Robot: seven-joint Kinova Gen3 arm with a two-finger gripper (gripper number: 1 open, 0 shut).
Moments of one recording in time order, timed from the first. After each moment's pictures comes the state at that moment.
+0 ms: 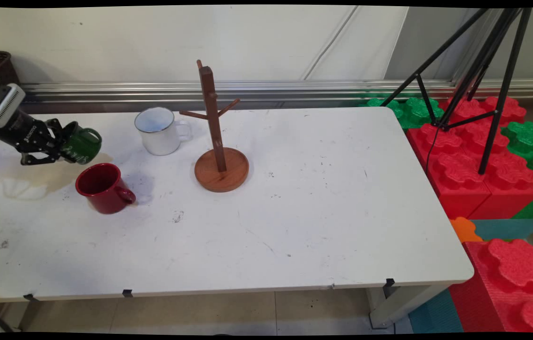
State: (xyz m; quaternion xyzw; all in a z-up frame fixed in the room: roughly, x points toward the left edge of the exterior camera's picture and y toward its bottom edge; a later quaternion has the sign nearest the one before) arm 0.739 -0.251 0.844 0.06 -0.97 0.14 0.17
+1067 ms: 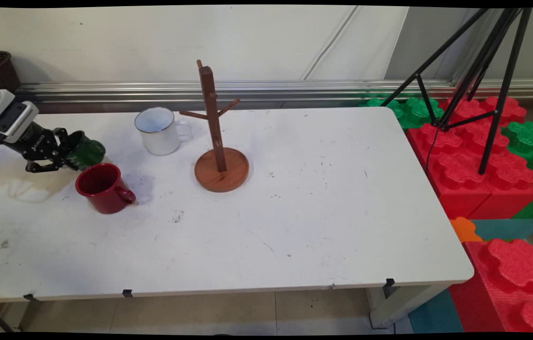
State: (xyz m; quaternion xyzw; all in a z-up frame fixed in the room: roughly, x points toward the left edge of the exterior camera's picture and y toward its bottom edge) arm 0.730 -0.260 0.821 0.01 -0.98 0.14 0.12
